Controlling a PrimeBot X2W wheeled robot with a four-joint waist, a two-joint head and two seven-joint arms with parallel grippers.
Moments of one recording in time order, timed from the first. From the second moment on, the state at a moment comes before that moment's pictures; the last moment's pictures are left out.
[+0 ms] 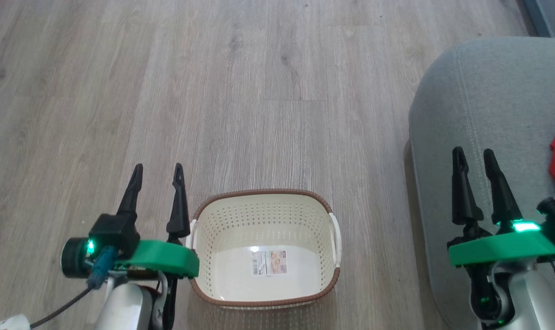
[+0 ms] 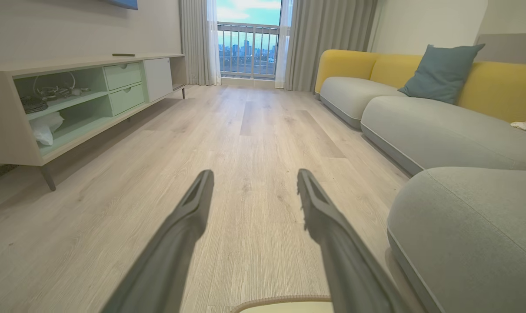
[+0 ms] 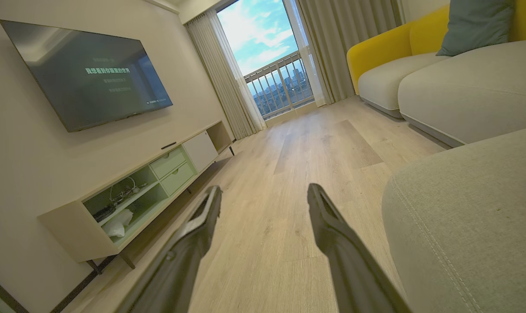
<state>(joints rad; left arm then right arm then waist) -0.10 0.05 -0.18 0.08 -0.19 0.15 -0.26 -0.07 -0.10 0.02 0.07 0.53 0.13 -0.25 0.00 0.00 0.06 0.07</state>
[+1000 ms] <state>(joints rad) -0.10 0.05 -0.16 0.11 -0.28 0.05 -0.26 -0.07 -0.10 0.04 0.08 0.56 0.13 -0.25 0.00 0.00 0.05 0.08</state>
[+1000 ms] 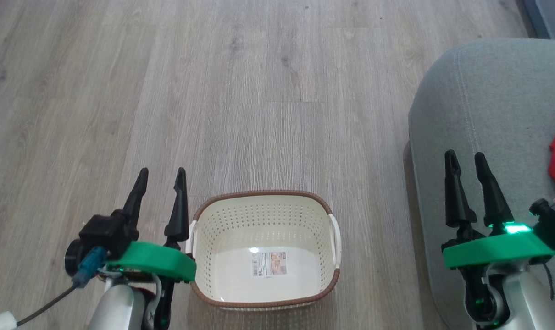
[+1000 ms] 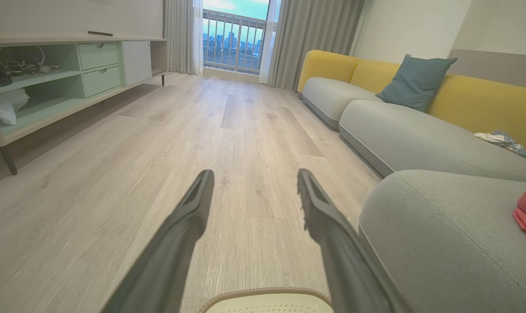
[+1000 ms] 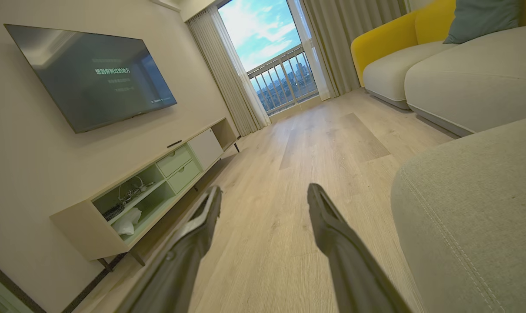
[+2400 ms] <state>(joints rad) -0.04 0.05 -0.12 0.22 -0.66 -0.01 -0.17 -0.02 -0.09 0.01 0.20 0.85 0.13 -0.16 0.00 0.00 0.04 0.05</state>
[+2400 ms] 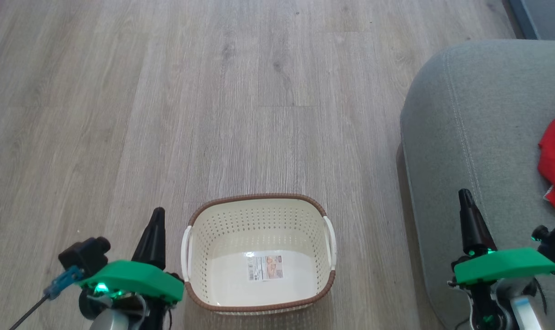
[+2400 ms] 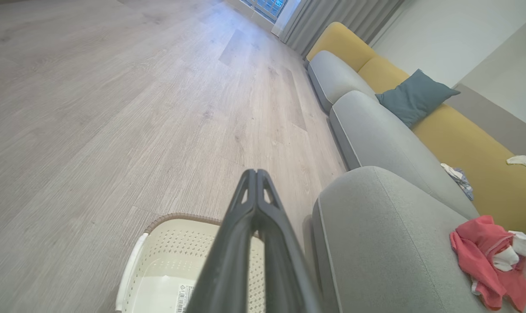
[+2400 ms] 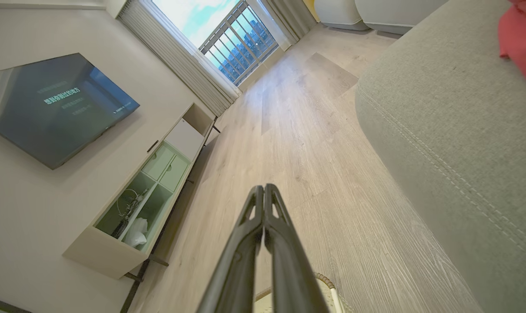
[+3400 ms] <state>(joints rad) -0.04 0.05 -0.06 0.24 -0.98 -0.04 -0.08 -0.03 -0.08 -0.03 0.22 1.10 0.13 -0.08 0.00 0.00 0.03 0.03</state>
